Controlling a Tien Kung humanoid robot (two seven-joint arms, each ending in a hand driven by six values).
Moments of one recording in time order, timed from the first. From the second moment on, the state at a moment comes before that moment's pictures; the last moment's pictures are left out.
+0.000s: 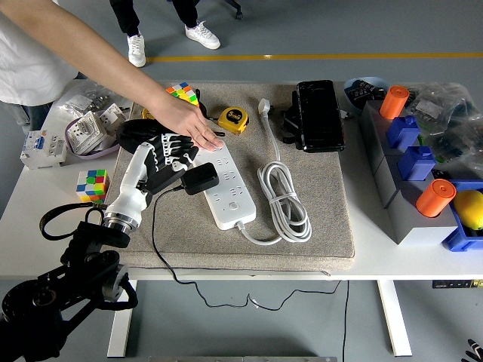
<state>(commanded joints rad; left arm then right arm) -0.35 0.26 -0.73 -1.29 0.74 0.51 -0.41 0.03 -0.31 0.76 0.39 -0.09 -0.04 0.09</state>
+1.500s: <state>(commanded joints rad) -0.34 0.27 -0.80 -1.24 0.85 0.47 -0.34 0.02 -0.32 0.75 0.40 -0.08 -0.04 0.08</state>
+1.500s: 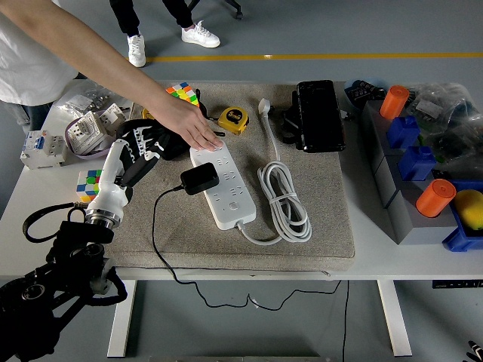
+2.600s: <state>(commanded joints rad) -0.45 0.26 -0.74 -1.16 1.58 0.36 0.07 0.01 -0.32 0.78 0.40 -0.09 -0.04 0.08</state>
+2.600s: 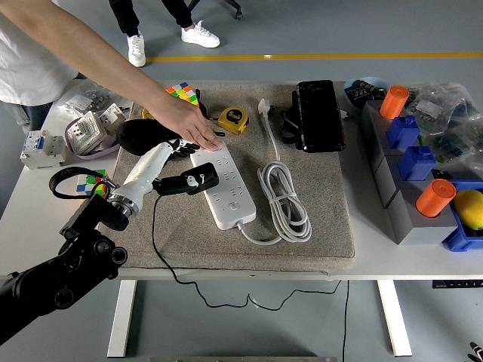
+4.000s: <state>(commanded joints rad) -0.54 0.19 -0.65 -1.01 1.73 0.38 0.14 0.02 -0.33 0.76 0.41 -0.09 -0.04 0.08</state>
